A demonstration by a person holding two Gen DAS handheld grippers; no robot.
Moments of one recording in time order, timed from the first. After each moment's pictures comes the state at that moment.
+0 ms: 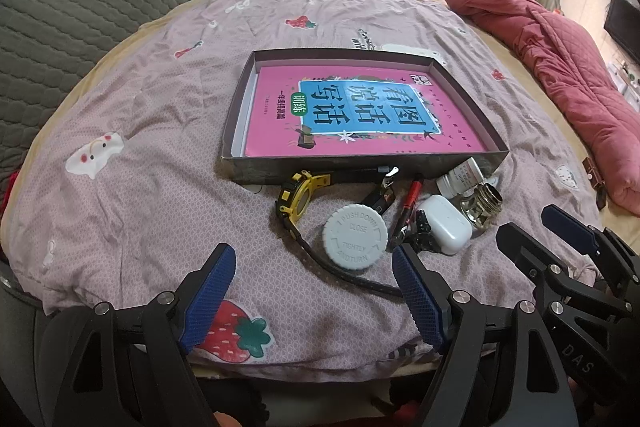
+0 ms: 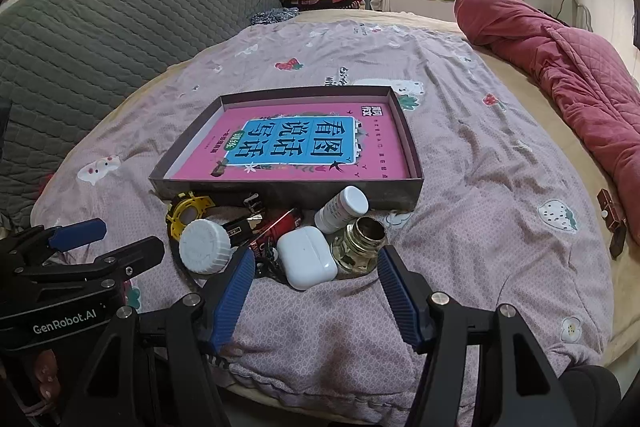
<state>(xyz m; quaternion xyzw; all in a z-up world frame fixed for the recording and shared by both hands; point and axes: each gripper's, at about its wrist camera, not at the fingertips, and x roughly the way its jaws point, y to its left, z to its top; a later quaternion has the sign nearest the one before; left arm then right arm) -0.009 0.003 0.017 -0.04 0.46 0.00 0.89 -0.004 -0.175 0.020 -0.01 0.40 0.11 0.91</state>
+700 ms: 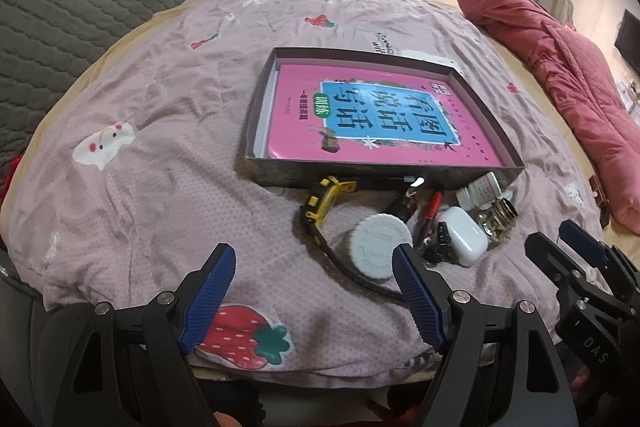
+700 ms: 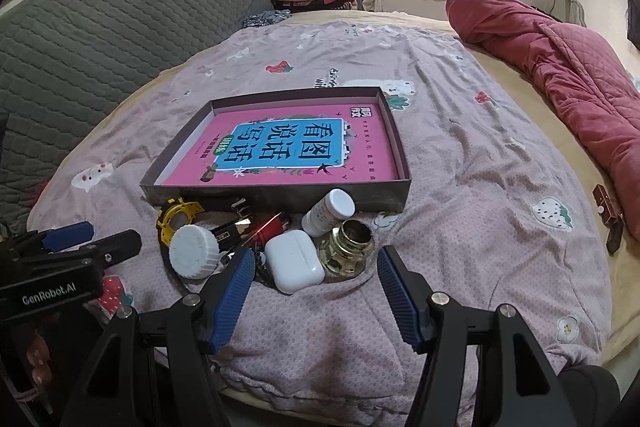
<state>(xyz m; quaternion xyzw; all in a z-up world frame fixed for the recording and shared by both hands) -0.001 0.025 0.014 -0.06 0.46 0.02 0.88 -0.003 -0.182 0.021 0.00 0.40 0.10 0.91</state>
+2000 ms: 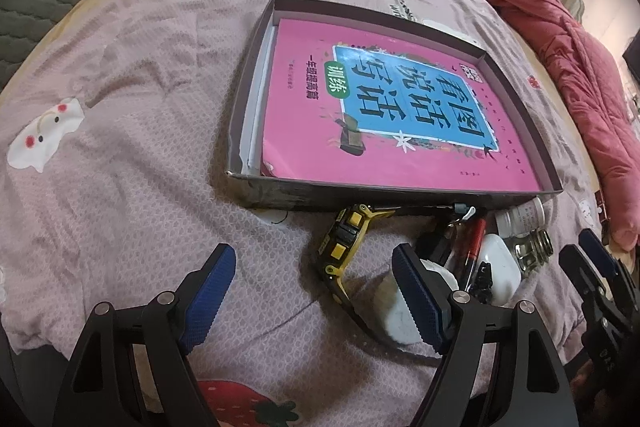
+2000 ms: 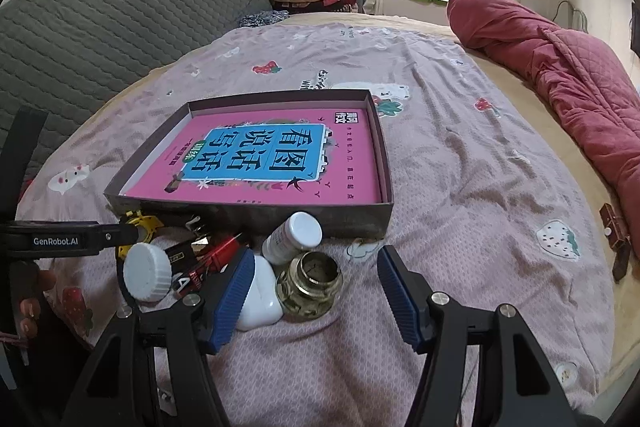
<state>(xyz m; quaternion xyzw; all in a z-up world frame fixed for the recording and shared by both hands) 0.075 0.047 -0.035 -0.11 0.53 -0.01 0.84 0.037 -0.199 0.002 -0.01 0.39 0.10 0.91</state>
